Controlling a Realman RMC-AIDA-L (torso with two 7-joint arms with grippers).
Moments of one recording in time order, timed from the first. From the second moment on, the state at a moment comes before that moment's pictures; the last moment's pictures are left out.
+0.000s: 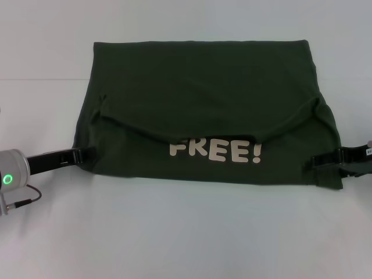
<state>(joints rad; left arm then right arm) -0.55 -2.03 0.80 0.50 1.94 0.95 -1.92 0.77 1.95 -0.65 -0.60 -2.65 -1.27 2.55</state>
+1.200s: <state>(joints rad) -0.55 -2.03 0.80 0.50 1.94 0.95 -1.92 0.74 1.95 -0.64 -0.61 -2.60 -1.26 2.55</state>
